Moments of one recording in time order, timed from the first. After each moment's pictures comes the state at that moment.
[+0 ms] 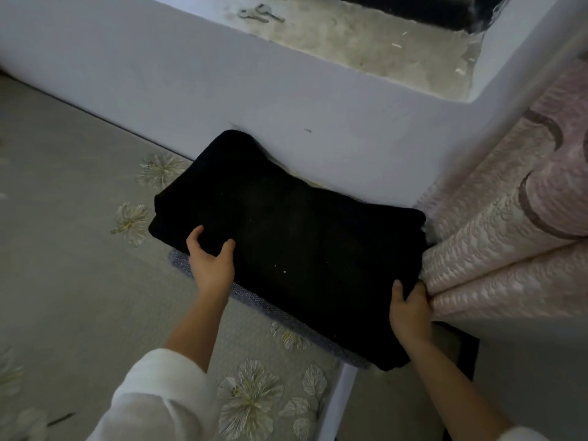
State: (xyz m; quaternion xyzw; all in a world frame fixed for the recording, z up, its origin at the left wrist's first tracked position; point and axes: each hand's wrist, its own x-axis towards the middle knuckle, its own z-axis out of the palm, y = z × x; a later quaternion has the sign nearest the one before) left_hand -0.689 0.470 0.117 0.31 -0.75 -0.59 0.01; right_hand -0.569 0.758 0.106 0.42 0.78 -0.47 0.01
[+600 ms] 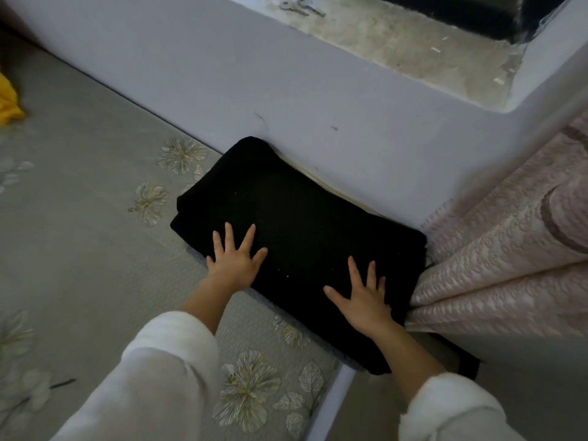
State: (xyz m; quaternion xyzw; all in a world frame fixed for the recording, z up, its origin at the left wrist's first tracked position) left_hand -0.685 0.462 0.107 0.09 -0.93 -0.17 -0.32; right_hand -0.602 0.710 0.097 0.17 0.89 -0.26 0.33
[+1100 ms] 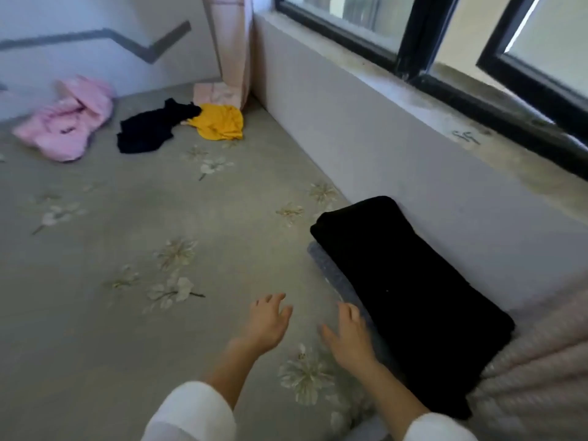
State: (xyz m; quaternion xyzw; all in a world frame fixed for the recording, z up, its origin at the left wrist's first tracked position) left_hand -0.449 0.370 0.205 0.24 -0.91 -0.31 -0.16; right_hand -0.496 0.541 0.189 -0.12 0.94 -0.21 0.23
